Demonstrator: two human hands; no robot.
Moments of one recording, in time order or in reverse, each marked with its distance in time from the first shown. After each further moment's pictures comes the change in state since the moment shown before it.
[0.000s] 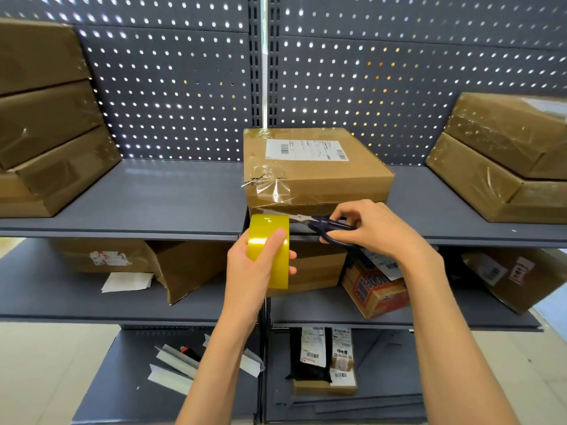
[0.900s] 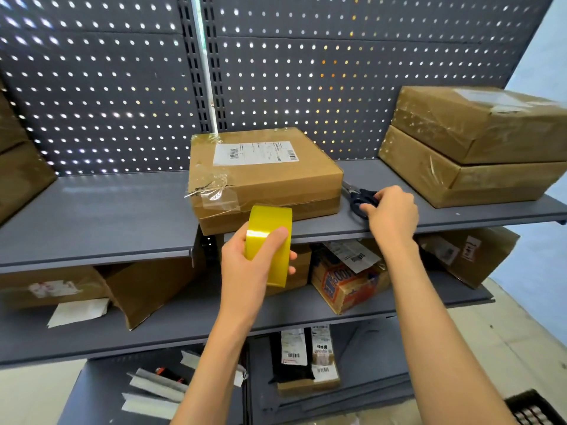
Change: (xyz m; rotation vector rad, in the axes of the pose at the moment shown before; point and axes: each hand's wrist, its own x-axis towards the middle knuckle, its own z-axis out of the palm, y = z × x) left_hand 0.000 -0.002 0.051 -0.068 -0.172 0.080; right_hand -0.001 0.079 -0.015 -0.035 0.596 0.669
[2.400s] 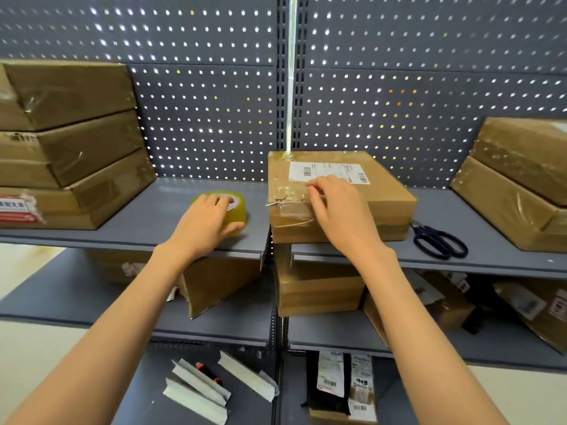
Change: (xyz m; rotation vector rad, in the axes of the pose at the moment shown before) left_hand 0.100 0.042 -0.174 1.734 -0.079 0.314; right_hand -0.073 -0.139 0.017 0.176 -0.130 -0.840
